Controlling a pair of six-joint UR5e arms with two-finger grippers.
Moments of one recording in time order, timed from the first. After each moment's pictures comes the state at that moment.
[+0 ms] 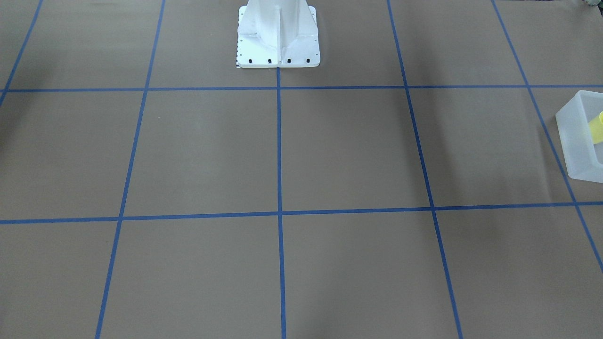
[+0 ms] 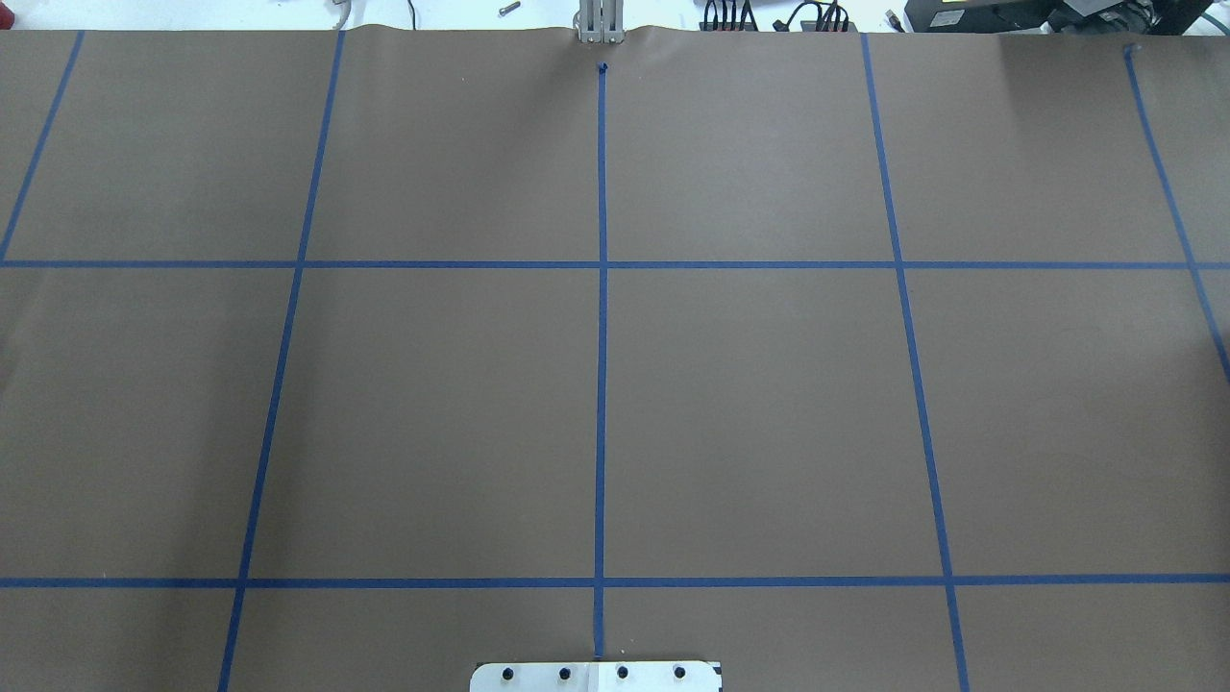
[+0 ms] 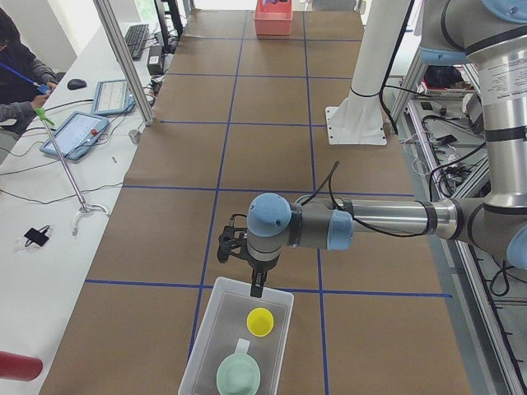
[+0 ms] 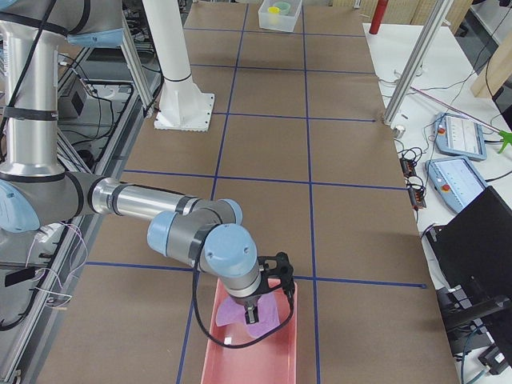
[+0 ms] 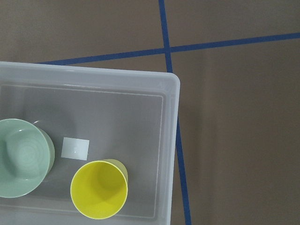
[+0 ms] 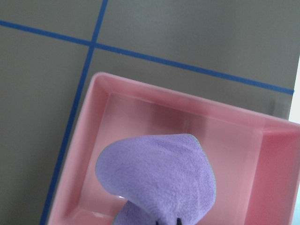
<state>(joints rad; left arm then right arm) -1.62 -1.33 -1.83 -1.63 -2.37 0.11 1.94 -1.71 1.61 -1.68 2.31 -0.64</state>
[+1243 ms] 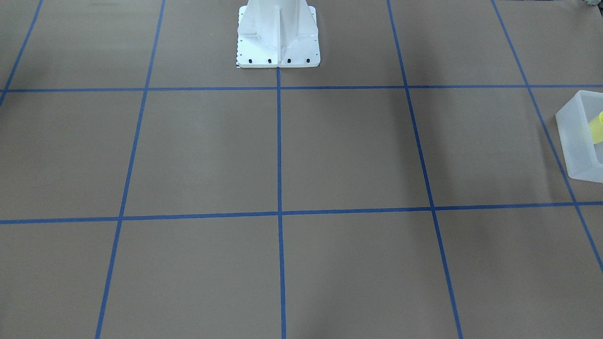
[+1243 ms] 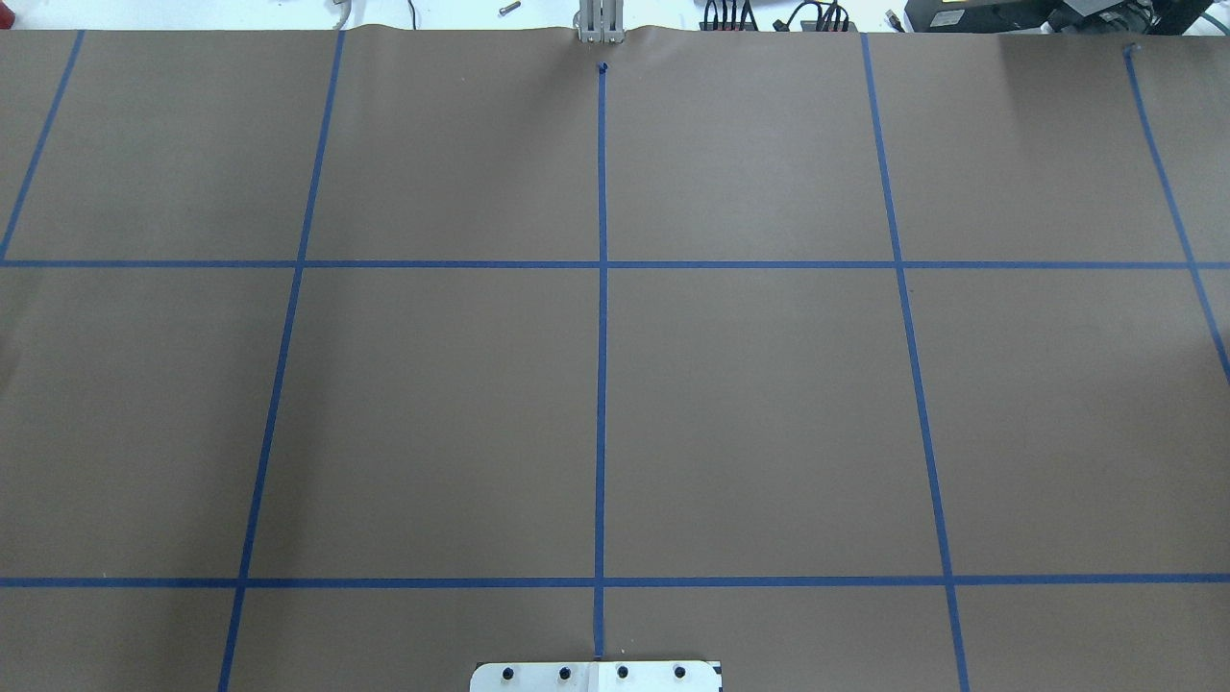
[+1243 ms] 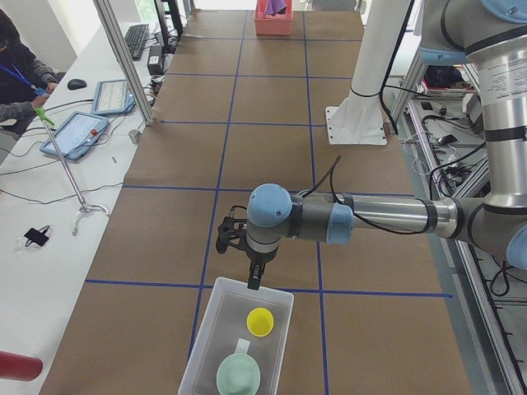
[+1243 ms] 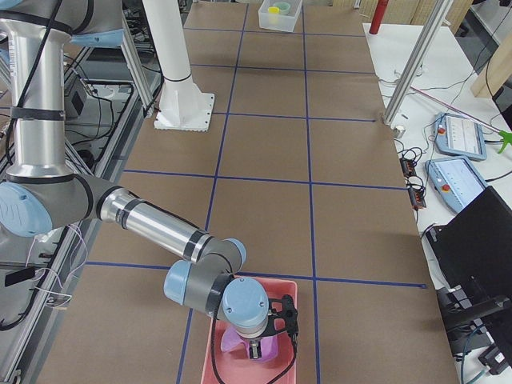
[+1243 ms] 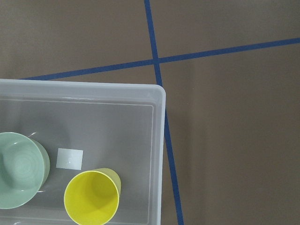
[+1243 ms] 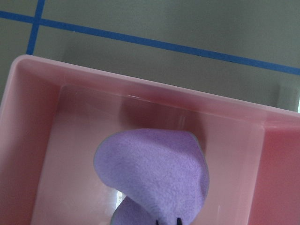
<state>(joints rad) -1.62 -1.33 -1.87 -1.63 -2.37 0.11 1.84 -1.64 1.32 -1.42 2.31 -0.48</state>
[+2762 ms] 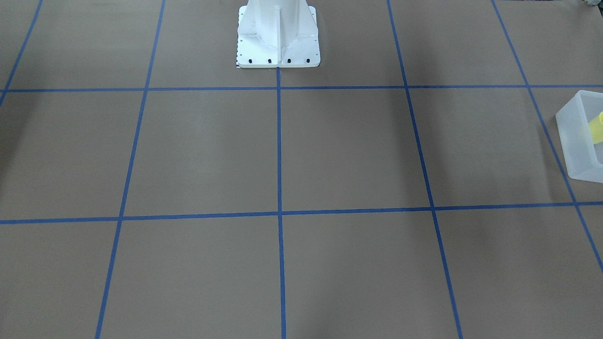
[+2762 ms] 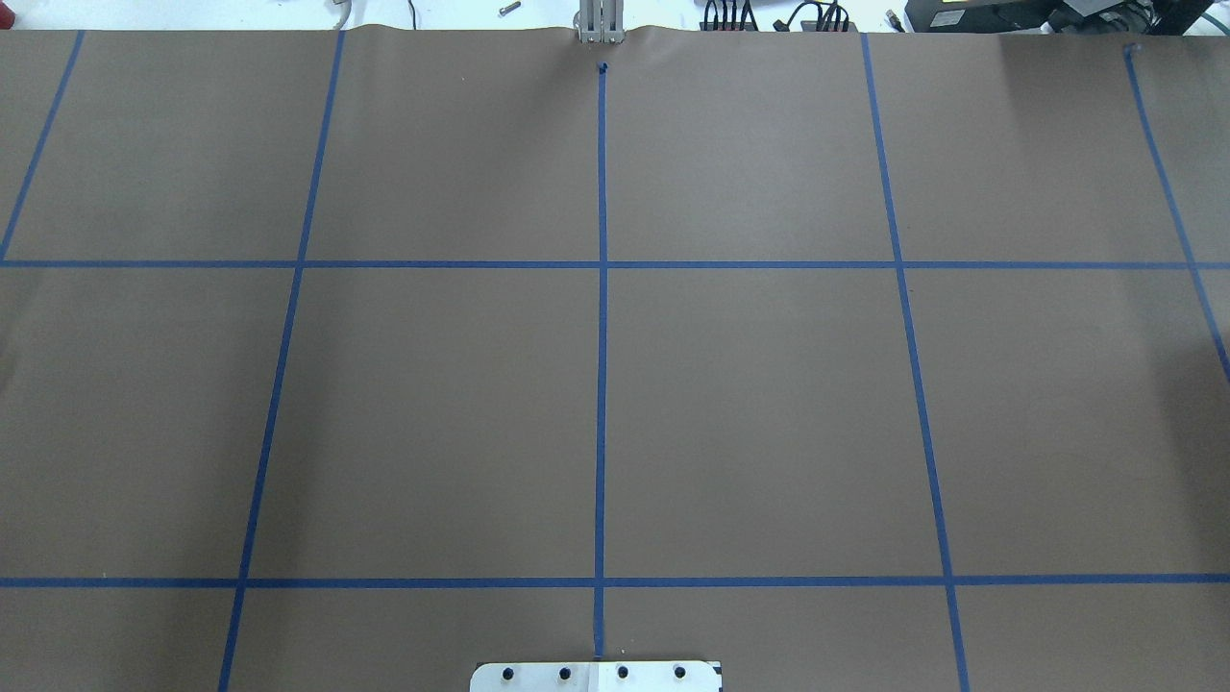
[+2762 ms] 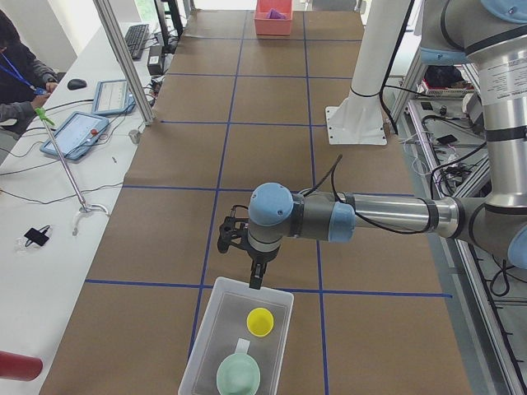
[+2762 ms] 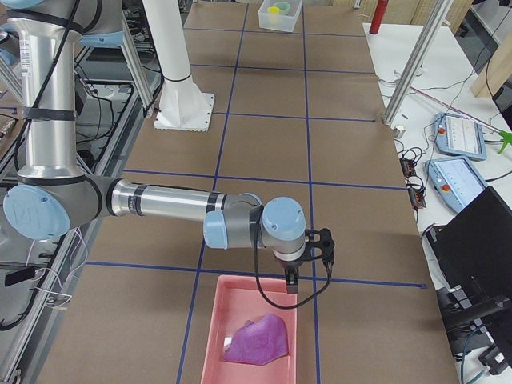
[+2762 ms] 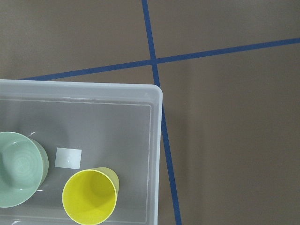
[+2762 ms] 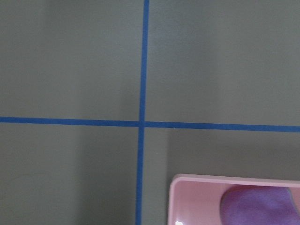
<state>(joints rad) -1.62 -1.32 -1.87 -1.62 -2.37 0.11 1.63 -1.63 1.63 -1.40 2.38 0.07</state>
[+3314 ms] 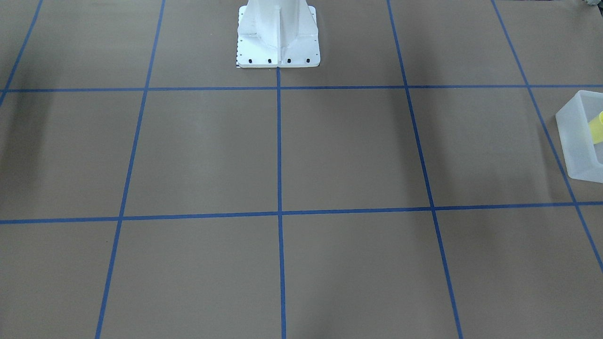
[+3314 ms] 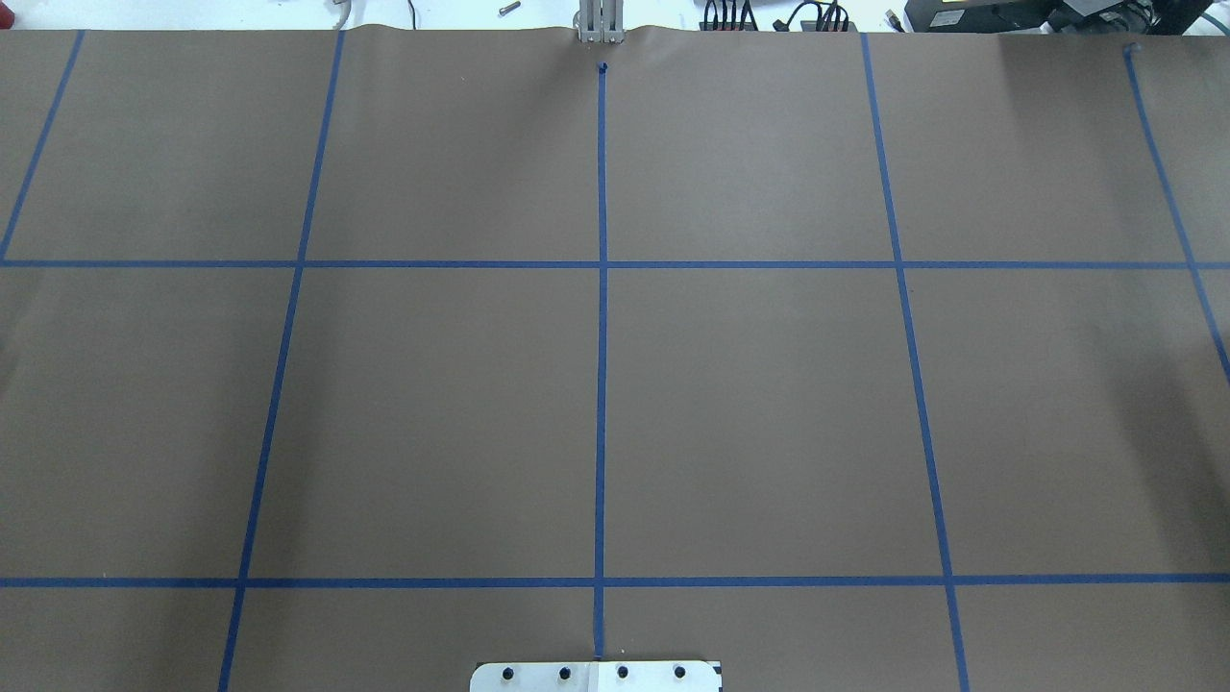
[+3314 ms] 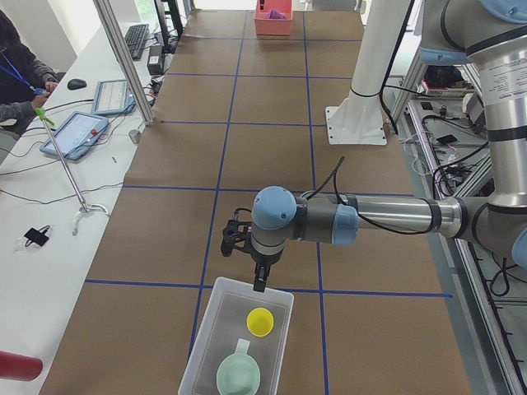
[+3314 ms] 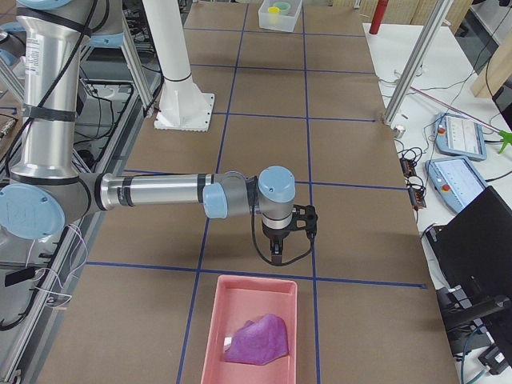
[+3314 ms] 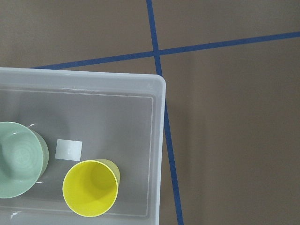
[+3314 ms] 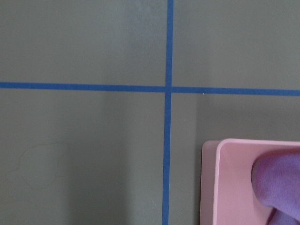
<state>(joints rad) -1.62 -1.30 -1.87 -1.62 -2.37 0.11 1.49 -1.73 1.81 -1.52 2.28 0.09</state>
